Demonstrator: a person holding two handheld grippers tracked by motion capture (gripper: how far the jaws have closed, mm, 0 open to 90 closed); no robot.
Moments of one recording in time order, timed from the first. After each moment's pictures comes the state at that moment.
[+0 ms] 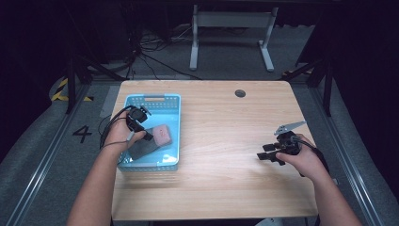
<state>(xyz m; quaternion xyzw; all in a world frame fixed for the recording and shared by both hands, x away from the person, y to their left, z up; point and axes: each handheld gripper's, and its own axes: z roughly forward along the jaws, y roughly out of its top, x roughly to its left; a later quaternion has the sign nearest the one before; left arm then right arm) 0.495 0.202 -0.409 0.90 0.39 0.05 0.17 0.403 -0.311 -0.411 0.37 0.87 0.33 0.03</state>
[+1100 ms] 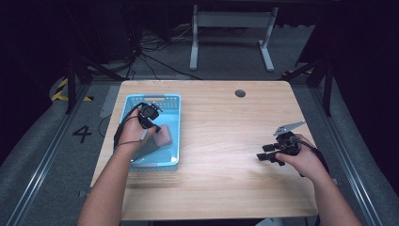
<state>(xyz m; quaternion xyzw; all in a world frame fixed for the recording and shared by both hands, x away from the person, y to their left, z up) 0.496 0.164 -0.400 0.90 0.39 0.07 0.20 0.402 -0.309 -0.411 0.37 0.87 0.33 0.03</state>
